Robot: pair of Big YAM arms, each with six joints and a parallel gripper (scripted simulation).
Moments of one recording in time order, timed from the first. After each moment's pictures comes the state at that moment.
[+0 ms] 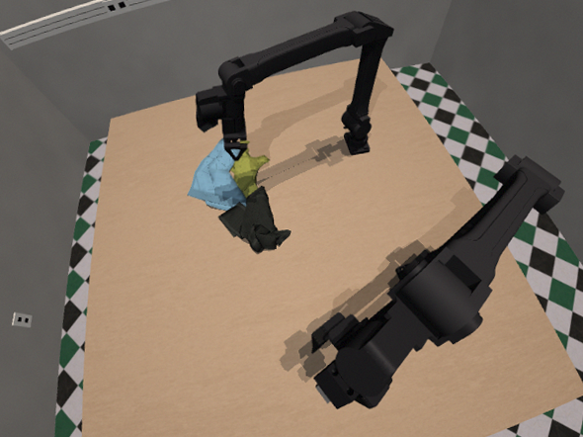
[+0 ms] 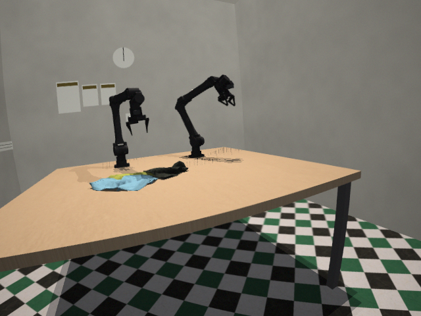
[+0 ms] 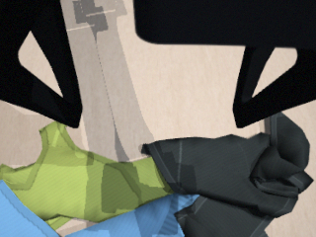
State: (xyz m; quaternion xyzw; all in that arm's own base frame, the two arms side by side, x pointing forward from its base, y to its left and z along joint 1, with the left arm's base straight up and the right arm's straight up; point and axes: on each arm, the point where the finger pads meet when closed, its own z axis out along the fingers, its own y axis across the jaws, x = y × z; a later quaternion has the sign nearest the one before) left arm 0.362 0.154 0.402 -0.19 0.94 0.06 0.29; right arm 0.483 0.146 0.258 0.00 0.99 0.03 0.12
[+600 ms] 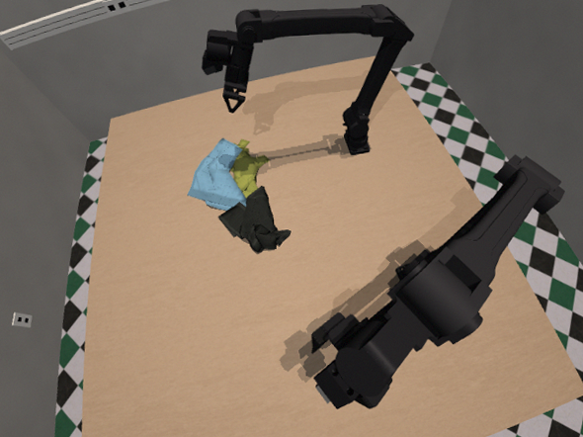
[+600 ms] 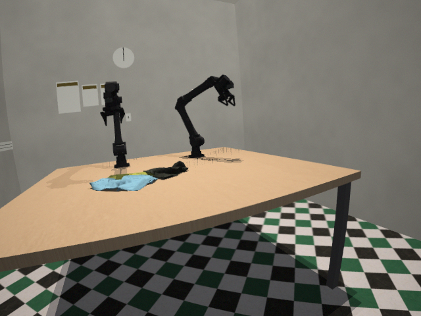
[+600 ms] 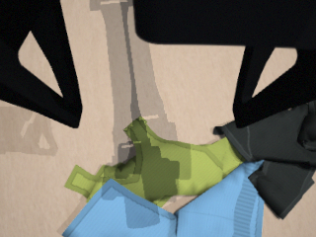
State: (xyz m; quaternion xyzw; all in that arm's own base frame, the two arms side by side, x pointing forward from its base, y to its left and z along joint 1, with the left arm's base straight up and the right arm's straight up) left arm 0.362 0.154 0.402 -0.19 0.94 0.06 0.29; right arm 0.463 0.004 0.329 0.08 0.98 0.02 0.20
